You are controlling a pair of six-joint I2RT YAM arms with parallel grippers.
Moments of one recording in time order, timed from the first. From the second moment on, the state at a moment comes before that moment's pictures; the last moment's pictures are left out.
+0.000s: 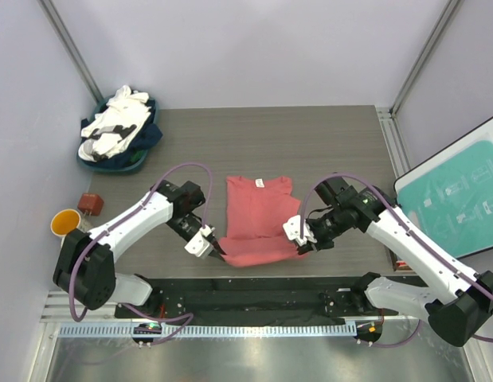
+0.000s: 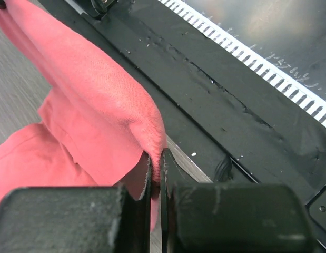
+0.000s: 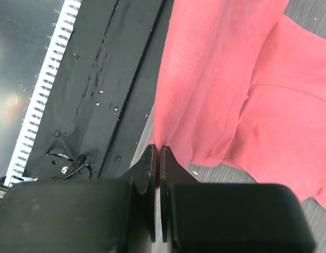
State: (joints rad) left arm -0.53 1.38 0.94 -1.32 1.13 2.04; right arm 0.61 1.07 1.02 -1.20 -0.76 -1.23
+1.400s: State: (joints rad) left arm -0.30 1.97 1.46 -0.81 1.08 2.04; right arm 0.40 1.53 1.05 -0.31 -0.35 -1.28
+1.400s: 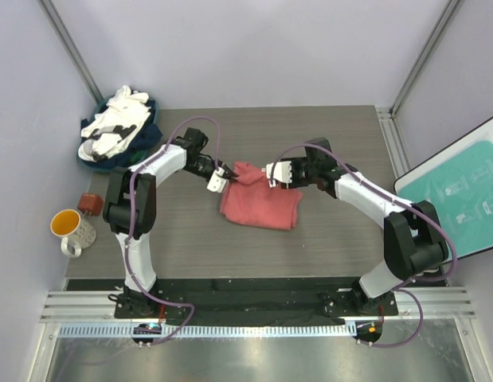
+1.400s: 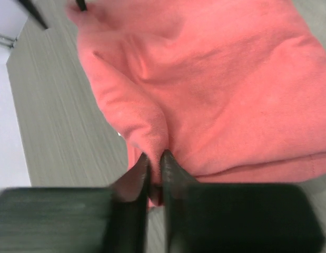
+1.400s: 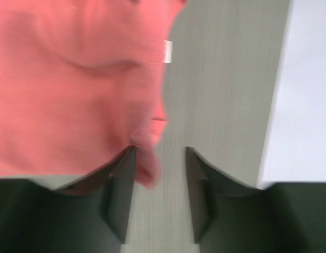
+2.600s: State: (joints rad) left arm -0.34 2.03 1.25 0.15 0.95 1.65; right arm 0.11 1.71 1.04 -0.32 -0.83 -0.05
